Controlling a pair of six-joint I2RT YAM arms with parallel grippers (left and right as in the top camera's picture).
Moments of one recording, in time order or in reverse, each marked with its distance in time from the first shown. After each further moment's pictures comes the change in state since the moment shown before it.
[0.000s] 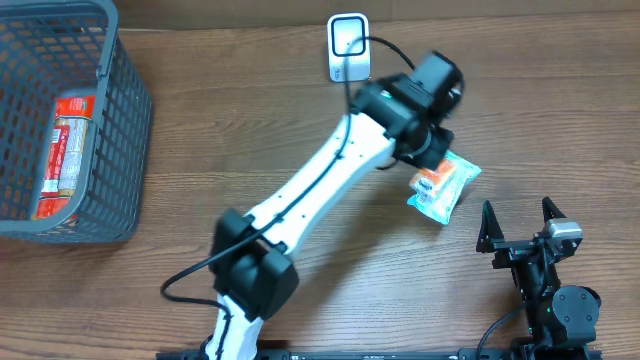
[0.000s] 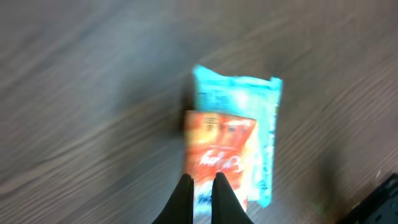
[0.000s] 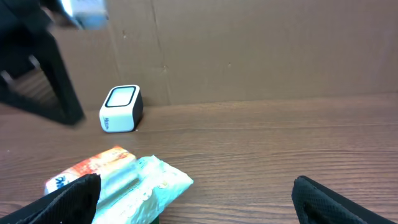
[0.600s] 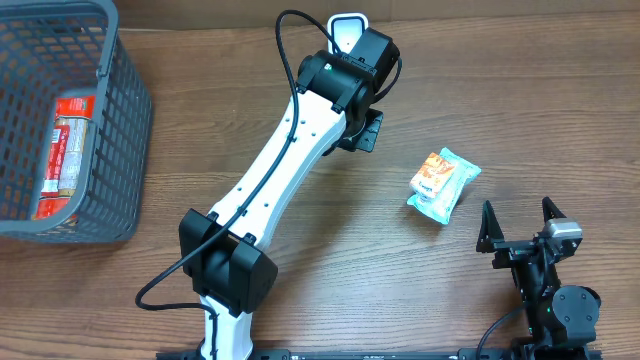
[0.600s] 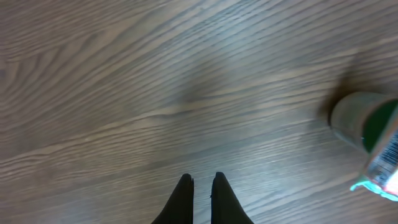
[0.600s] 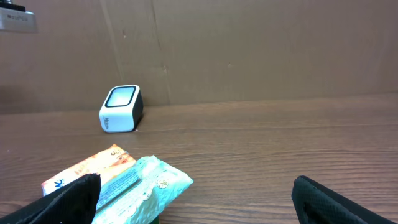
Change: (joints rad) left arm 0.137 -0.039 0.008 -0.235 -0.309 0.000; right arm 0.000 0.000 0.000 0.000 0.000 0.000
